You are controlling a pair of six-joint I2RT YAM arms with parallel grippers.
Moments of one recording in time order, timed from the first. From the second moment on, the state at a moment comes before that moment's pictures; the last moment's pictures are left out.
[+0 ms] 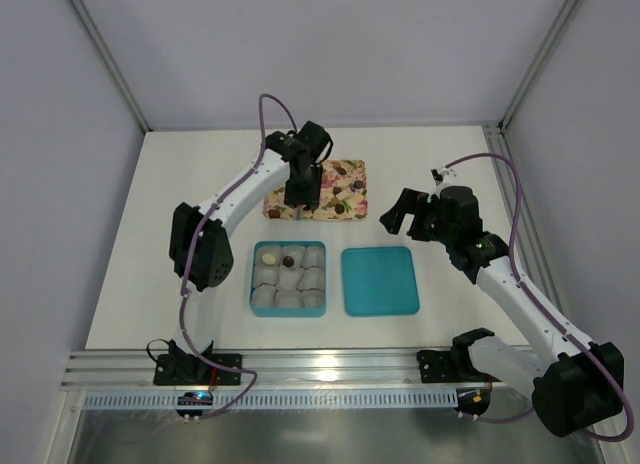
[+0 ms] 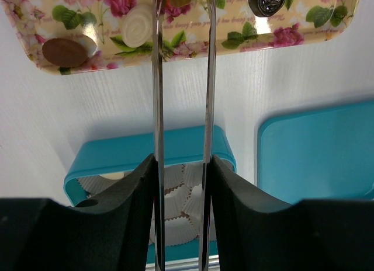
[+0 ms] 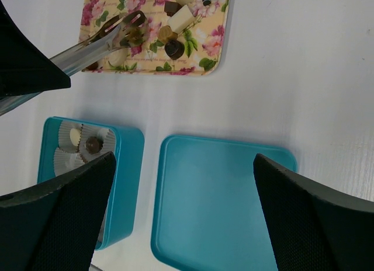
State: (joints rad) left arm -0.61 2.06 1.98 -1.15 -0.08 -0.47; right arm 0.31 1.01 0.75 -0.26 -0.13 0.50
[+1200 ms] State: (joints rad) left arm -0.61 2.04 2.01 -1.19 -0.08 -0.43; right arm 0.31 1.02 0.75 -0.25 -0.13 0.50
